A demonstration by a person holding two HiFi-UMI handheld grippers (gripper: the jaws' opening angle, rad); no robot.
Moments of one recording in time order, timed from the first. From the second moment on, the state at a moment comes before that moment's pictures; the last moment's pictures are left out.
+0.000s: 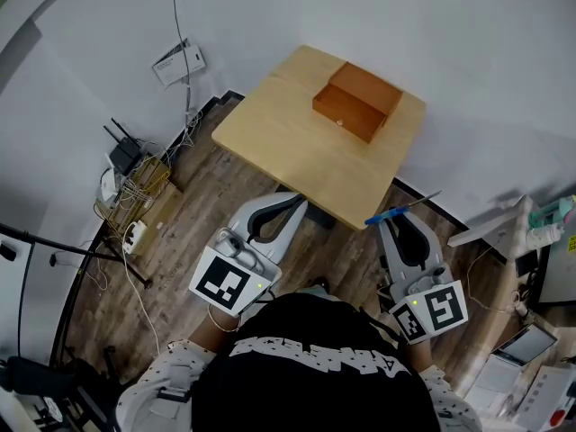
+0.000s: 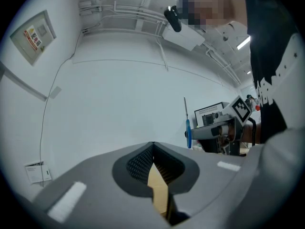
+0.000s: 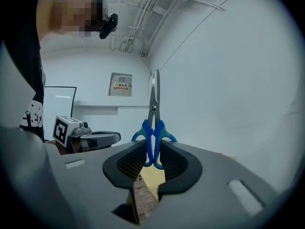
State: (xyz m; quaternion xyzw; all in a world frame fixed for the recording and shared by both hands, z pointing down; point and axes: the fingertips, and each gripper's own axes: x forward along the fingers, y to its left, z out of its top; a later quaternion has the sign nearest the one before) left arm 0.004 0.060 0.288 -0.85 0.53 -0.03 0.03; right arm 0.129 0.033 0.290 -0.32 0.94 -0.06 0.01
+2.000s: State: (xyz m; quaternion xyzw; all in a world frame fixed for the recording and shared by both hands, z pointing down) left arm -0.070 -0.169 0.294 -0.87 0.49 -0.06 0.04; right arm 0.072 -0.177 0.315 -0.39 0.92 -0.07 -0.02
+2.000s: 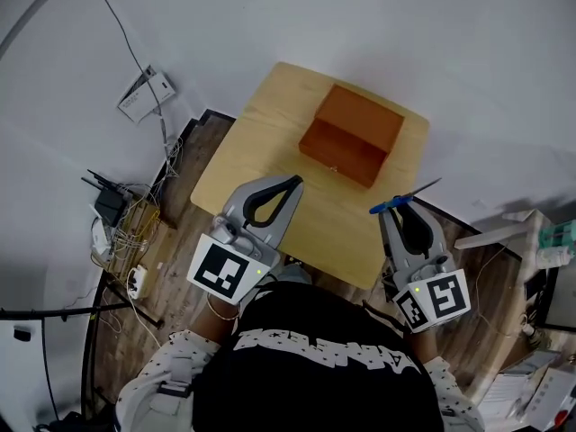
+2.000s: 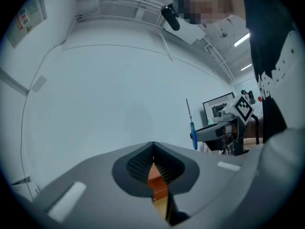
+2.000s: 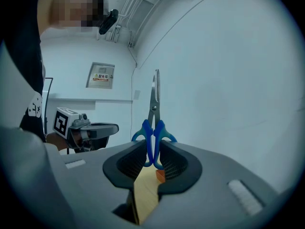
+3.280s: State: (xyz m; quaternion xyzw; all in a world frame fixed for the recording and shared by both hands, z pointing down) left arm -0.132 -0.304 0.325 -0.92 0.39 -0.07 0.03; right arm 0.021 -0.289 0.381 -0.50 0.86 -0.09 -0.09
